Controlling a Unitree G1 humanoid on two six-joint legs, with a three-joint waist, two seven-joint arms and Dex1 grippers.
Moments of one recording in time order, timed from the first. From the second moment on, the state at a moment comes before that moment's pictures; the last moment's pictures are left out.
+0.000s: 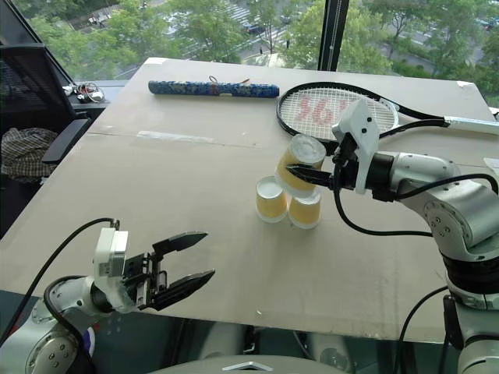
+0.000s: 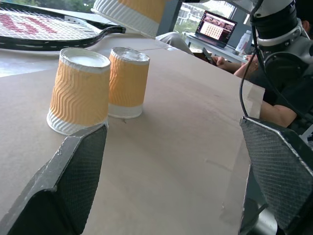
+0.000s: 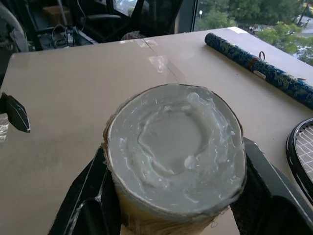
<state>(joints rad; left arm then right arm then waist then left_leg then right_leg) 0.40 0.62 0.25 -0.56 -0.79 0.30 -1.07 -0.60 -0.71 0.01 -0.44 0.70 0.86 0.71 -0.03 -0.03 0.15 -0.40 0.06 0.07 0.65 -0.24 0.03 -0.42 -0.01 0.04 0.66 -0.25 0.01</state>
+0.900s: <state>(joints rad) 0.52 0.54 0.35 -0.66 -0.85 0.23 -1.00 -0.70 -0.67 0.20 -0.34 0.52 0.78 0.89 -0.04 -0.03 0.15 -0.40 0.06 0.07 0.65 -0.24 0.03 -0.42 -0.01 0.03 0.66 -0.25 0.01</state>
